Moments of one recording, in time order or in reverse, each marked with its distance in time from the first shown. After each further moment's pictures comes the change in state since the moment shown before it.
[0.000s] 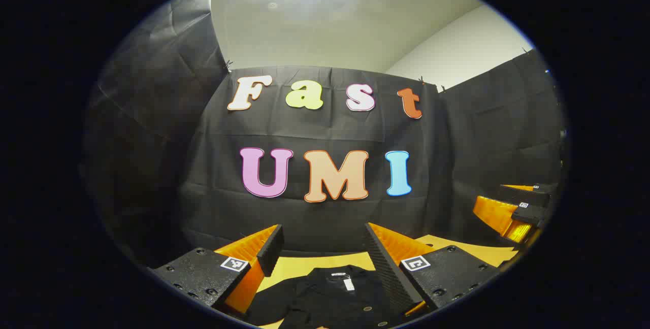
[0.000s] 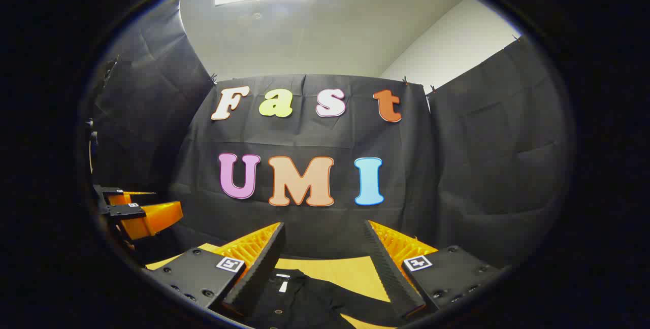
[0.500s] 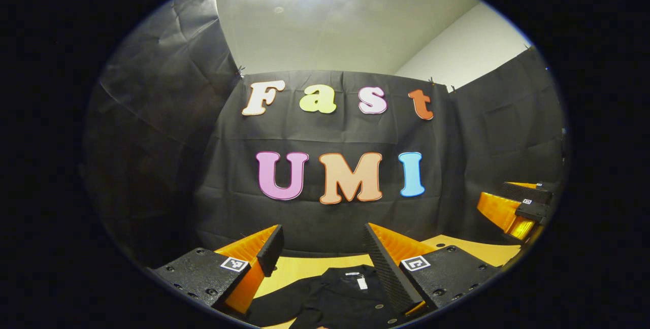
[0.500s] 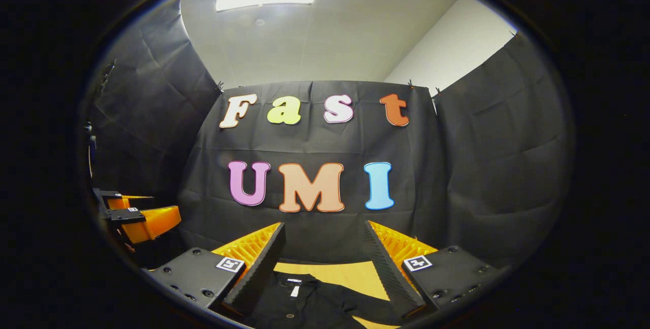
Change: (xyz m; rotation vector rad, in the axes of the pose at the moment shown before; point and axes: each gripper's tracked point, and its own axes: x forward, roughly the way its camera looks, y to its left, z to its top) left arm -0.017 0.023 0.002 0.013 -0.008 0.080; right arm -0.001 0.017 0.000 0.007 -0.015 0.047
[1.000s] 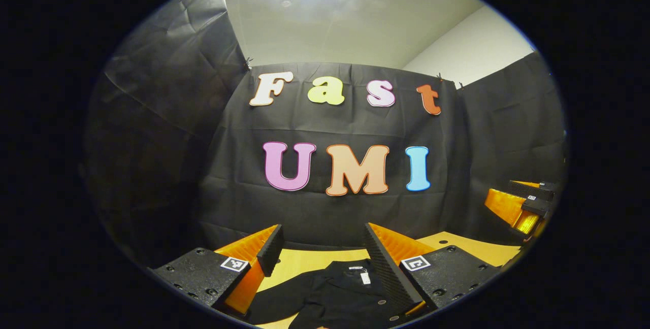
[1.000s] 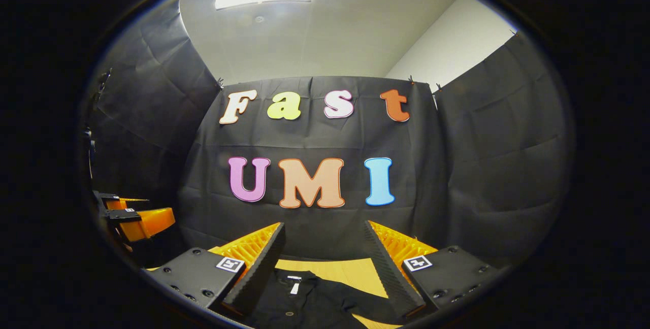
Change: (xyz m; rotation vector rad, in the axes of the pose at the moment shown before) left arm -0.003 0.017 -0.016 -0.031 0.045 0.031; right arm -0.003 0.003 -0.001 0.009 0.028 0.009
